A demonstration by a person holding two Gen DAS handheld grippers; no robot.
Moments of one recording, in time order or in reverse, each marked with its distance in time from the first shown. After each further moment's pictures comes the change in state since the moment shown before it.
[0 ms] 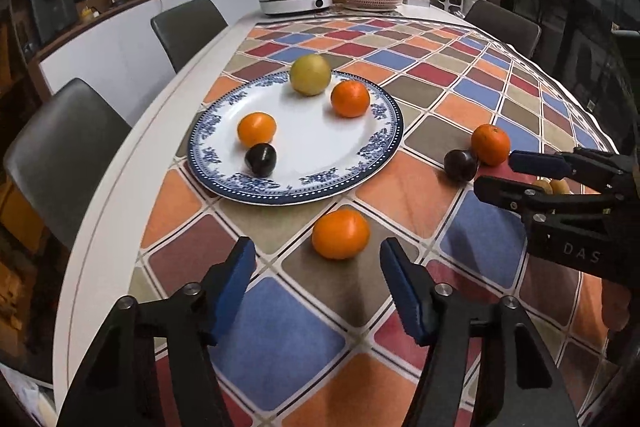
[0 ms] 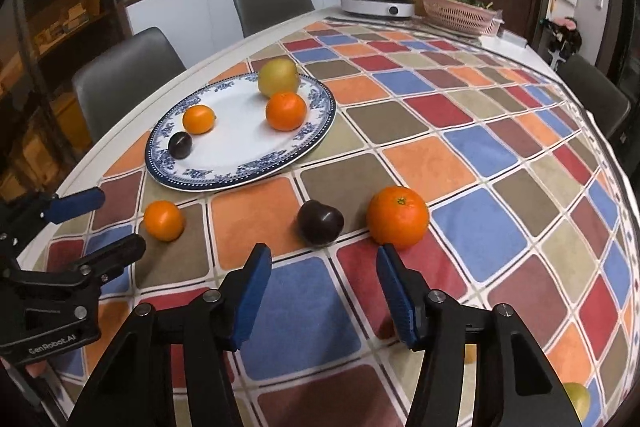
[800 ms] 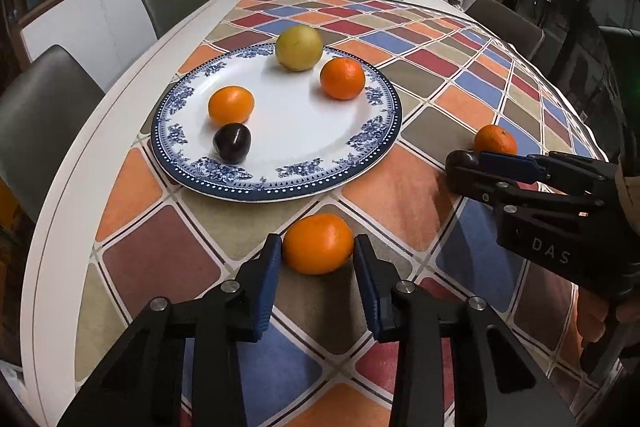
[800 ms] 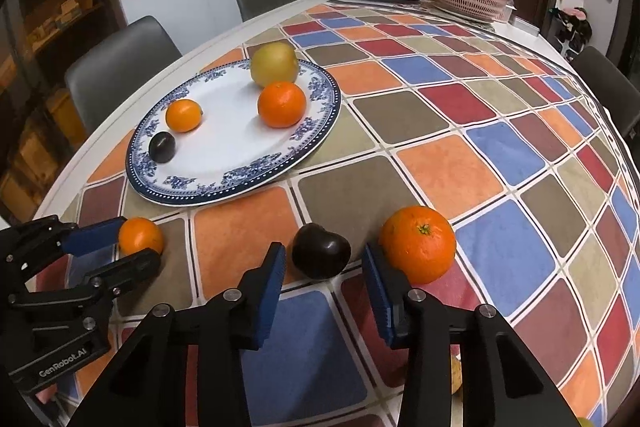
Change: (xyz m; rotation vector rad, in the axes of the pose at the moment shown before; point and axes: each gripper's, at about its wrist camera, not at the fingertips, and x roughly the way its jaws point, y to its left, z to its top) left arm 0.029 0.000 0.007 -0.064 0.078 -0.077; right arm 0.034 0.001 0.016 -0.003 0.056 0.014
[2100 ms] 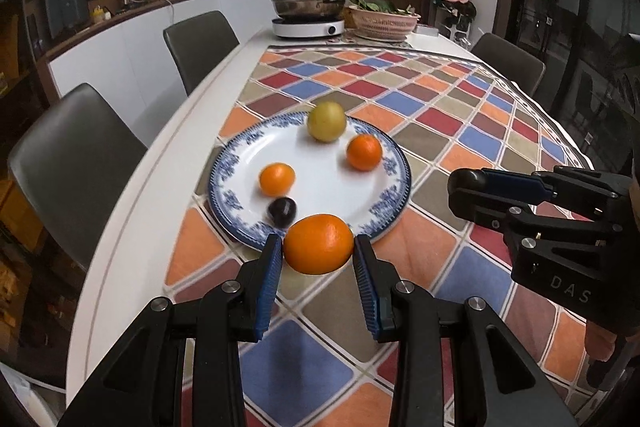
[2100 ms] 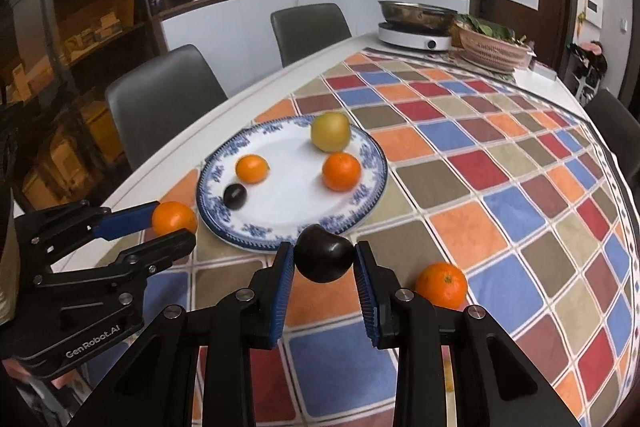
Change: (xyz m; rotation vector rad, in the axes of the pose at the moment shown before) left arm -0.058 0.016 0.023 0.008 -0.152 0.068; right arm -0.056 0.034 0.025 -0.069 -0.127 0.078
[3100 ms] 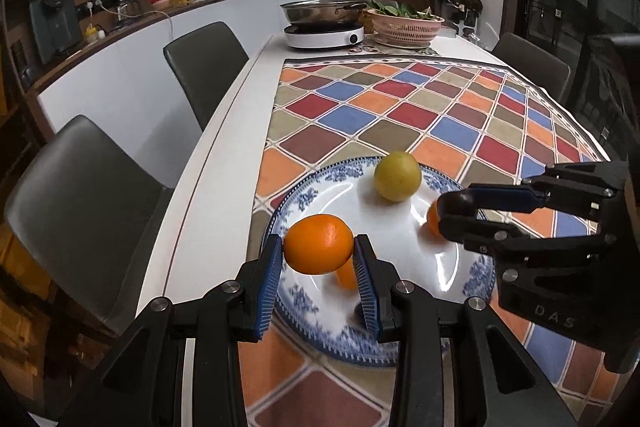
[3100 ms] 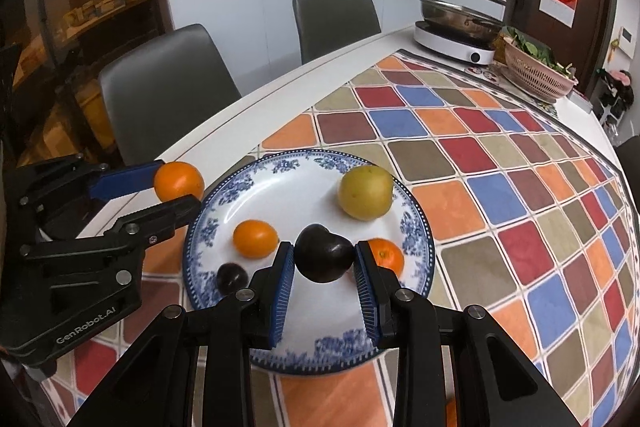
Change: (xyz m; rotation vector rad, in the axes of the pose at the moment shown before) left arm 0.062 0.062 0.072 0.064 0.000 0.025; right arm 0.081 0.026 0.081 -0.095 0.079 0.016
